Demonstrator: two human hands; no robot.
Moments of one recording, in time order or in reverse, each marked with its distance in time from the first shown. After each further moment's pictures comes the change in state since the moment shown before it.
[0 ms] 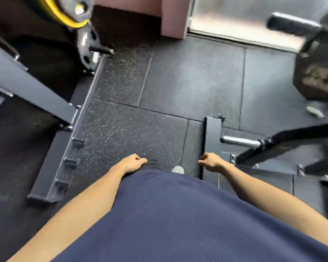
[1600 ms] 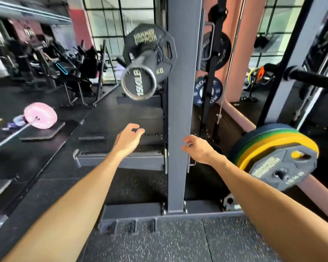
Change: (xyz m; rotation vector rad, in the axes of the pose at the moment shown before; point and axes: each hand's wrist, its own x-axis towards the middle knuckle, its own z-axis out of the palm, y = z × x) left_hand -0.254 -0.060 -0.381 -0.991 1.662 -0.384; right_hand -0.056 -0.668 -0.235 -0.481 0.017 -1.563
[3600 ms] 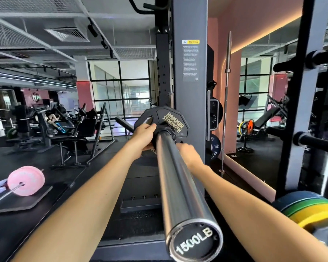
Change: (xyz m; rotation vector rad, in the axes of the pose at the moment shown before) left_hand 0.170 0.177 -0.088 -0.457 -0.029 0.133; right_hand 0.159 -0.168 -0.090 -0.017 0.297 -0.100
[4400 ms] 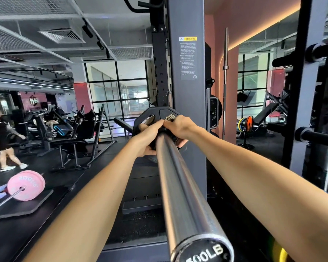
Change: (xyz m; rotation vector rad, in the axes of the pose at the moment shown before) left_hand 0.006 0.013 0.012 -0.040 -0.134 -0.184; right_hand 0.051 -0.051 -0.049 0.107 -0.053 0.116
